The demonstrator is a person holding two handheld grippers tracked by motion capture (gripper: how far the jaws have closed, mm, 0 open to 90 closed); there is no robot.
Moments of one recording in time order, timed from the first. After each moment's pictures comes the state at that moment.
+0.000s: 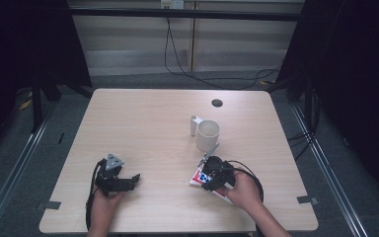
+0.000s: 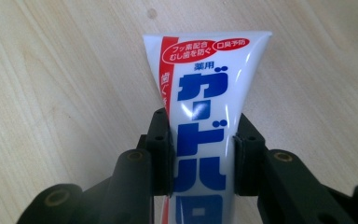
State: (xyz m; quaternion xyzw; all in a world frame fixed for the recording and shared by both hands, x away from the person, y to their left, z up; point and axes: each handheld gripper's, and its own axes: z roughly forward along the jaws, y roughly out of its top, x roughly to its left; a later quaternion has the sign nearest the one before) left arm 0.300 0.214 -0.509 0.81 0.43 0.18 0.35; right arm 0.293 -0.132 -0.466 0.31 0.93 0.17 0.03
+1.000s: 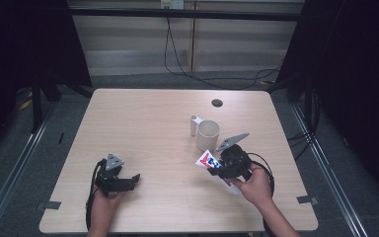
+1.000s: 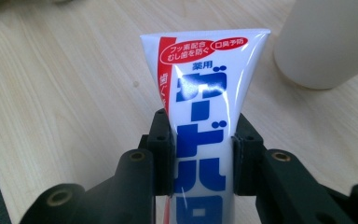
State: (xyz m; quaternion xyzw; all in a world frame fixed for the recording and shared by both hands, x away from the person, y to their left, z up) left arm 0.300 0.213 -0.509 0.81 0.42 0.18 0.36; right arm 0.294 -0.176 -0.427 0.35 0.88 0.31 0.06
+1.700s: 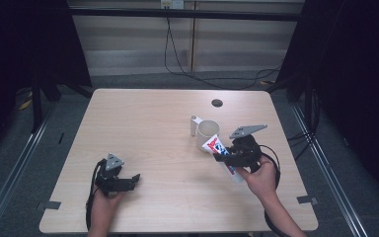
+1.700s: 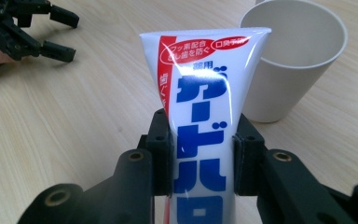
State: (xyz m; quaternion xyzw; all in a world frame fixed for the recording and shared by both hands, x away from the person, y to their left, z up) left arm 0.300 0.213 -0.509 0.81 0.42 0.18 0.36; right arm 0.301 -0.199 -0.402 0.38 0.83 0.39 0.10
